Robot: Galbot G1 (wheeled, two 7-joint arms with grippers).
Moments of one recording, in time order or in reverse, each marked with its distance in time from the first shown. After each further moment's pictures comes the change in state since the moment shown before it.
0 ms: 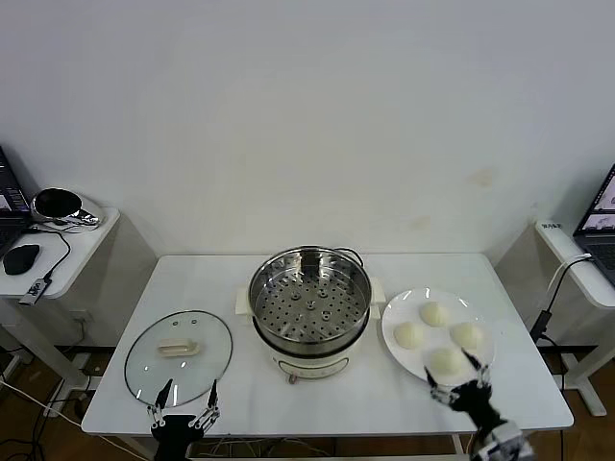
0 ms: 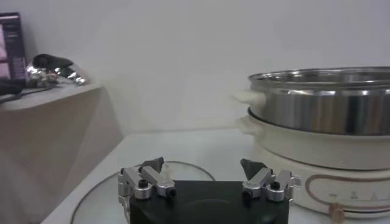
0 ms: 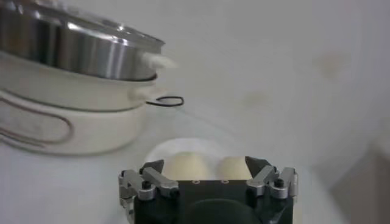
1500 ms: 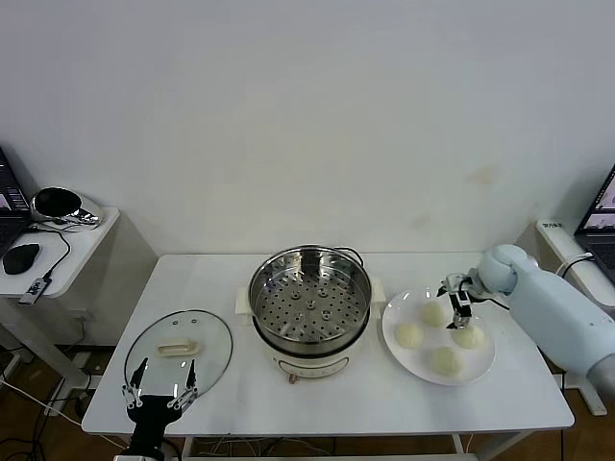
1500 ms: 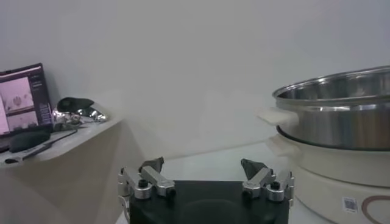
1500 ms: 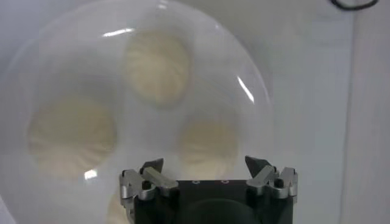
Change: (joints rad) left arm -0.024 0.024 -0.079 -0.028 0.058 0.029 -0.019; right arm 1.331 -0.069 -1.216 -0.886 -0.195 -0.052 -0.747
